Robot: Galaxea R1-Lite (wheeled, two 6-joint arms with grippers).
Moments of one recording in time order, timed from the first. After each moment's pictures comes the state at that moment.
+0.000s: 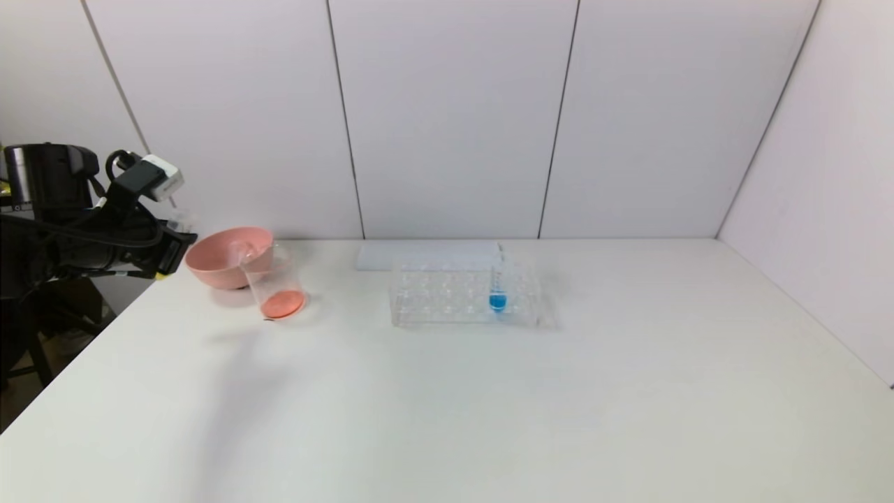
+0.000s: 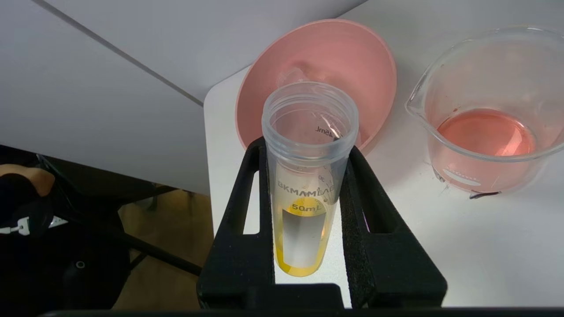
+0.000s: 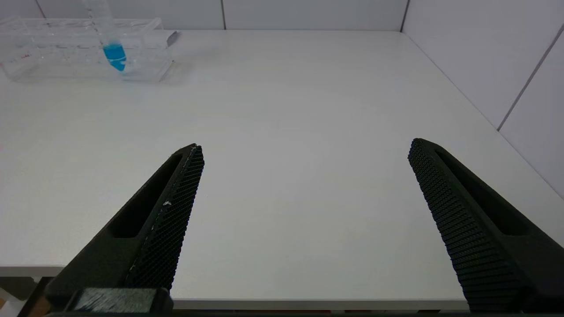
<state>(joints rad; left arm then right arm) 0.21 1.80 -1.10 -0.34 -0.17 0.59 0.00 0.00 0.00 0.00 0.00 0.01</state>
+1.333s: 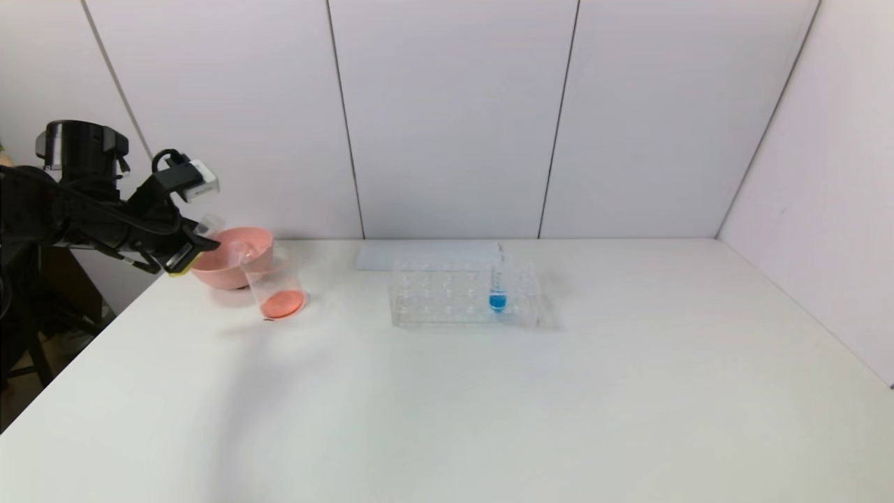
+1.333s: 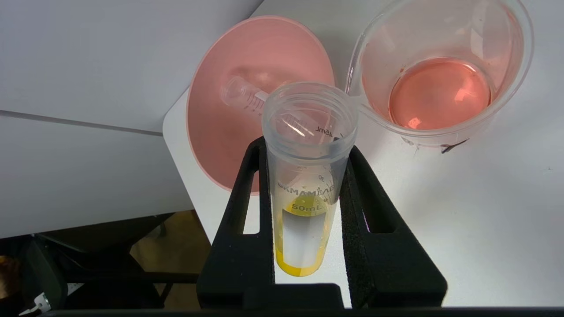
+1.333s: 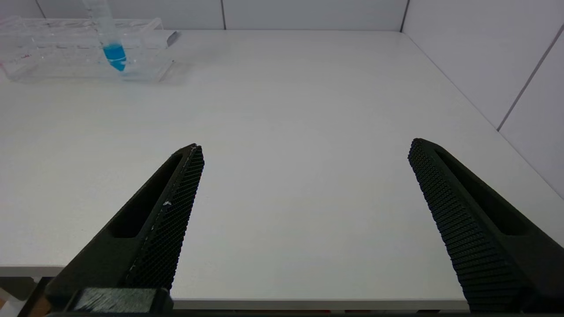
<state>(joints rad) 0.19 1.90 -1.41 0.09 -0.27 0.86 0.00 0.00 0.00 0.00 0.00 0.01</state>
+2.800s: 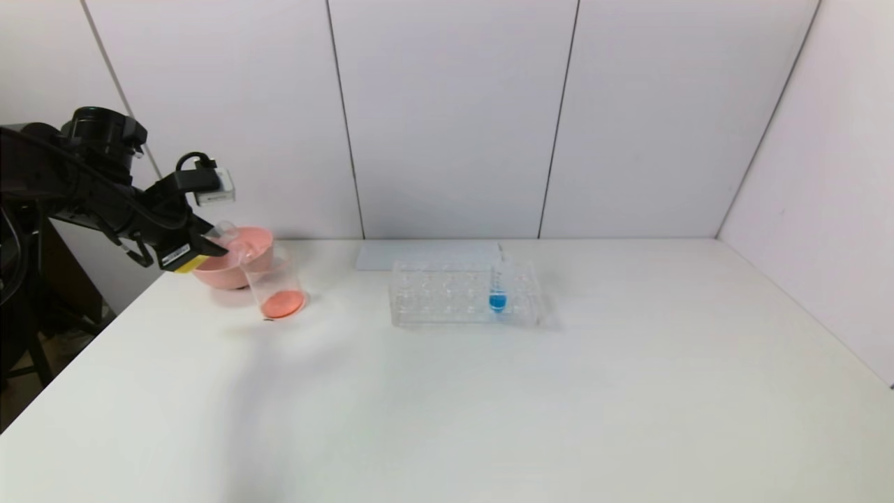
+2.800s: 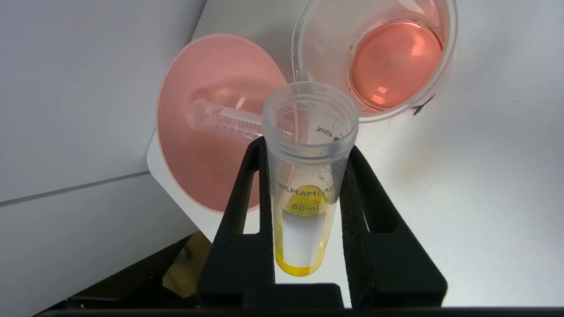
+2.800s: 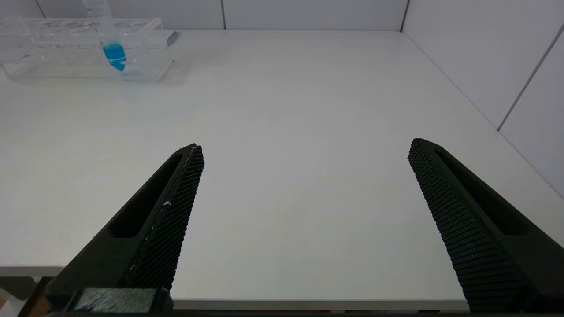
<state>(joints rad) 0.18 2.01 -1.73 0.51 -0.33 1.15 0.00 0.00 0.00 0.00 0.00 0.01</state>
